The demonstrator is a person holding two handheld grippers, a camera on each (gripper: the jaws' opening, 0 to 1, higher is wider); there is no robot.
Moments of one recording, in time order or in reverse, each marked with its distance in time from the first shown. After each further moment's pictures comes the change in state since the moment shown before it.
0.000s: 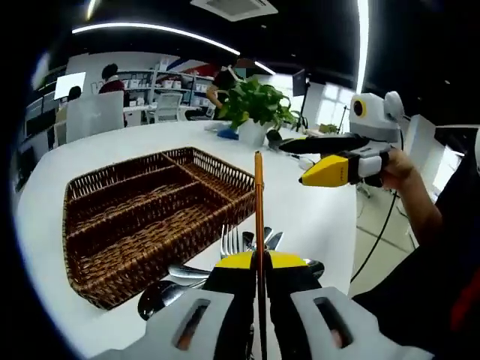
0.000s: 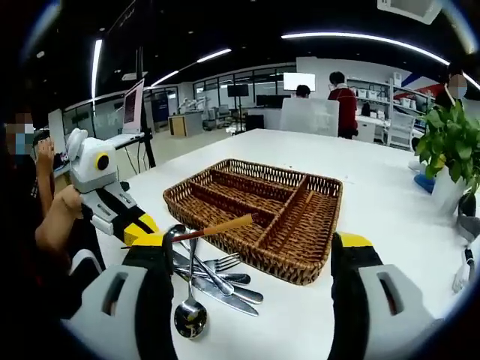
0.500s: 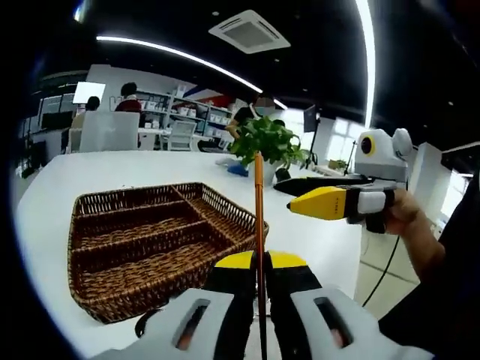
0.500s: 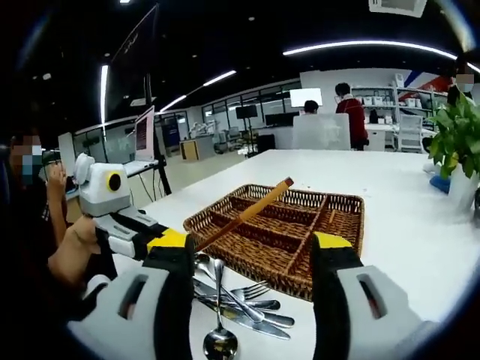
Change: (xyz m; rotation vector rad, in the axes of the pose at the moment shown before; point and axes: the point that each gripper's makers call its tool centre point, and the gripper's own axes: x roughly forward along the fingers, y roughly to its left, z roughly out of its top) left arm 0.004 -0.007 0.039 -0.046 -0.193 0.031; right arm 0.011 0.028 0.032 0.074 -0.135 0.088
